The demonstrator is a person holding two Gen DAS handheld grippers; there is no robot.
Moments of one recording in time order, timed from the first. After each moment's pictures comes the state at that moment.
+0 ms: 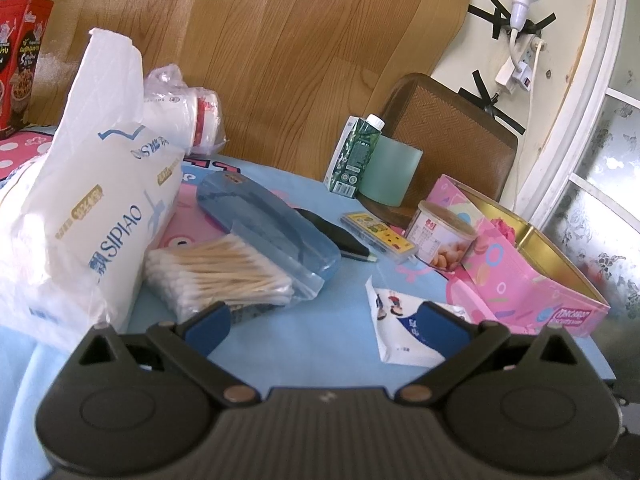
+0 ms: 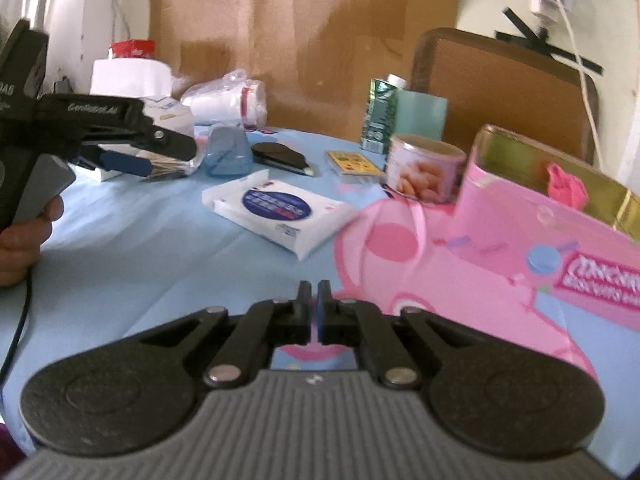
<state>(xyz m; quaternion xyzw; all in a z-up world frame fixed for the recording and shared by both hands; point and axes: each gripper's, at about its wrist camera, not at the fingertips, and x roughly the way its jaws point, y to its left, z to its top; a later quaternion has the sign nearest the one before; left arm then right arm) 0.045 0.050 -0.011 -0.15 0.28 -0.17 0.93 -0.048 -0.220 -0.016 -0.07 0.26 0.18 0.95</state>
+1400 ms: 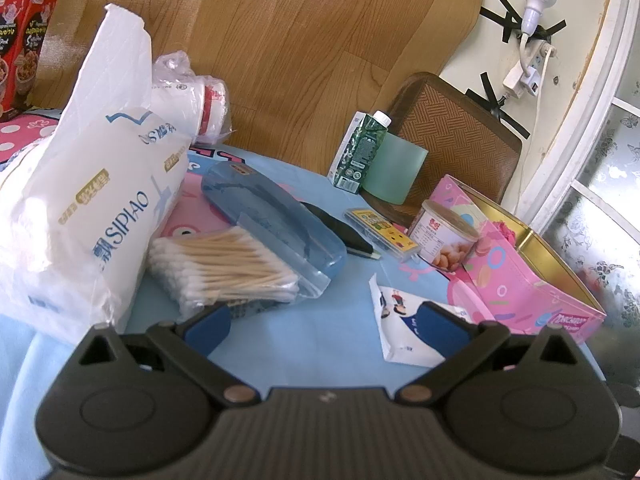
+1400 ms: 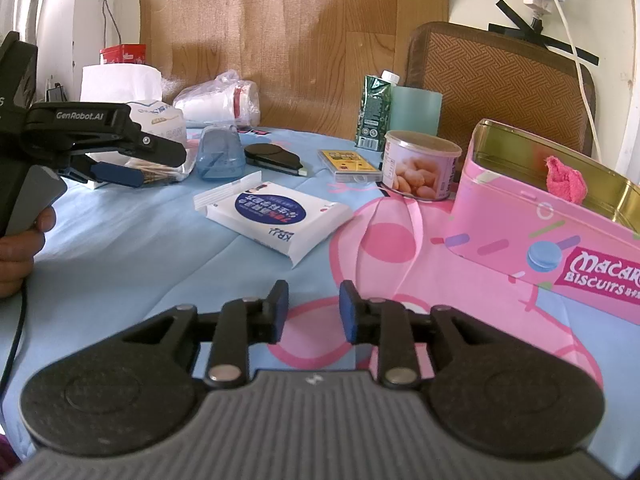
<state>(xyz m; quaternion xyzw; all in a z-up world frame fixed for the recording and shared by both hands) 0.048 0.057 -0.013 -0.17 0.29 -0.17 0.93 -0.042 -0.219 -0.017 -0.06 0.27 0.18 0.94</state>
